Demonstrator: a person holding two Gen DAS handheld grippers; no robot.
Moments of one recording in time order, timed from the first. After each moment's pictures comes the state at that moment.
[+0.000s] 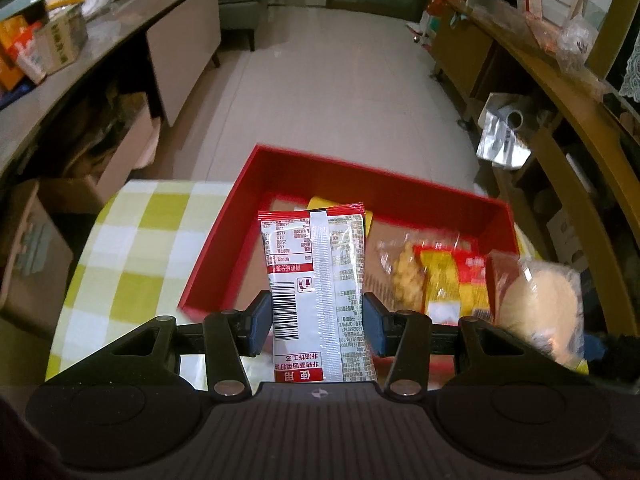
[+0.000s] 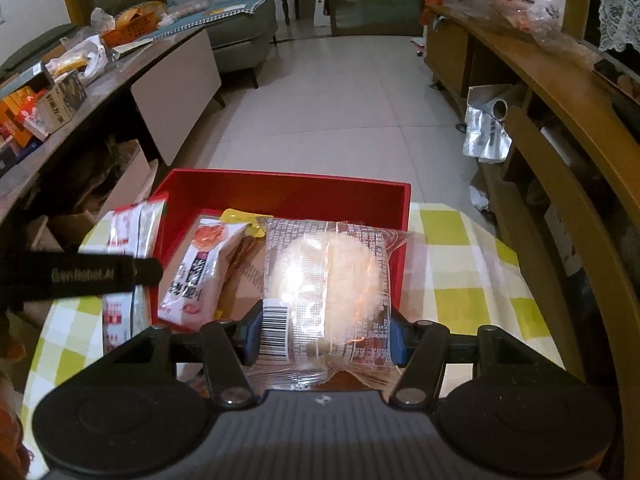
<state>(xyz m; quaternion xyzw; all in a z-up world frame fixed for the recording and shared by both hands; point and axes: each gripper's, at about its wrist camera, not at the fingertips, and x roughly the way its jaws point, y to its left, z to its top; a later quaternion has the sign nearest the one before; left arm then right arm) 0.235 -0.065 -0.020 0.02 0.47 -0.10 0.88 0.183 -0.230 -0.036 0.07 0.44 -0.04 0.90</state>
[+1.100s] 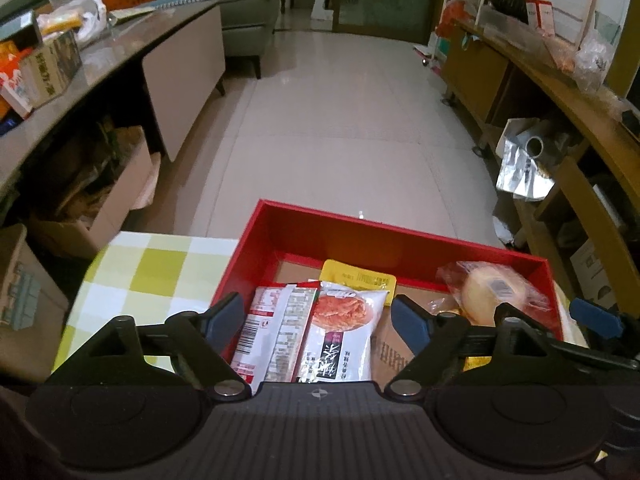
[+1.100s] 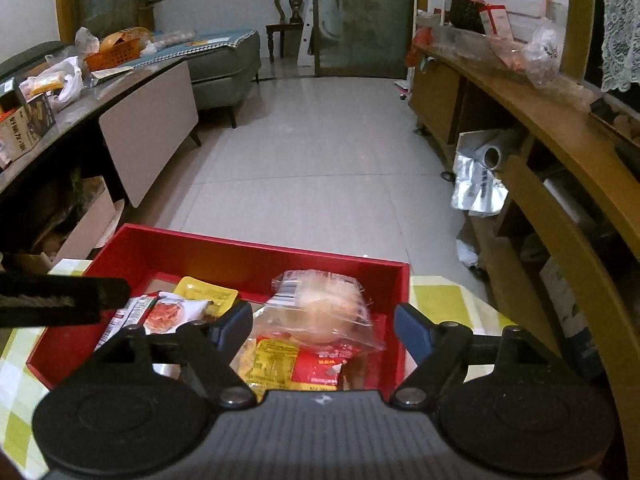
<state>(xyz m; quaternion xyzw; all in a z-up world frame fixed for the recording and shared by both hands) 0.284 -0.067 -0.032 0.02 0.44 -0.09 0.90 0.238 -0.234 -0.052 0.05 0.38 -0.08 0.92</state>
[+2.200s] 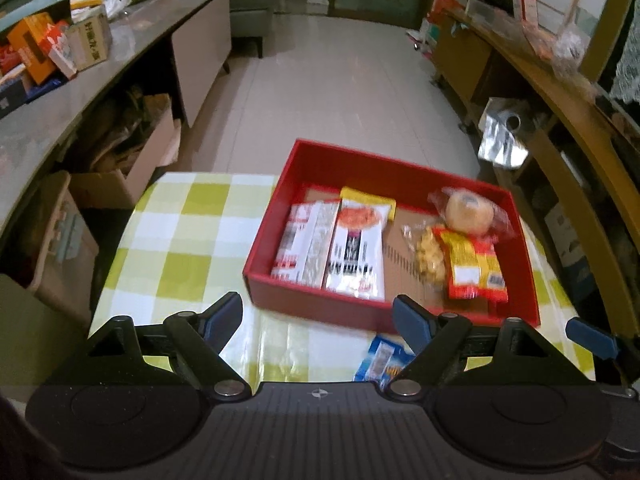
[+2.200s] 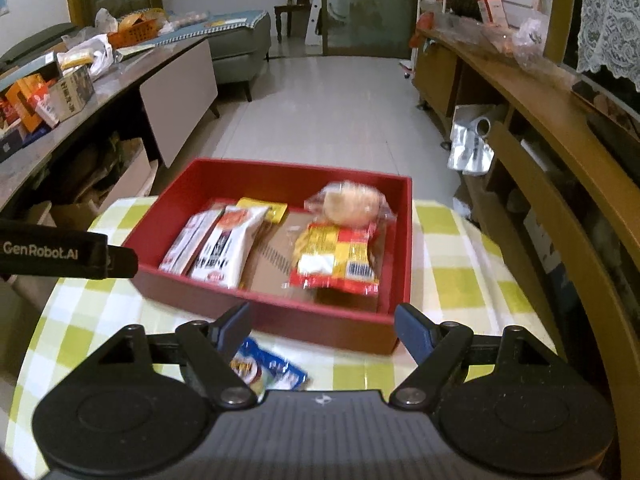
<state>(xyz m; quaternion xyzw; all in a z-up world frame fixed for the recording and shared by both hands) 0.195 -0.014 -0.008 0.02 0.47 -0.10 0.88 0.120 -0.181 -0.028 0.05 0.41 -0.07 0.91</state>
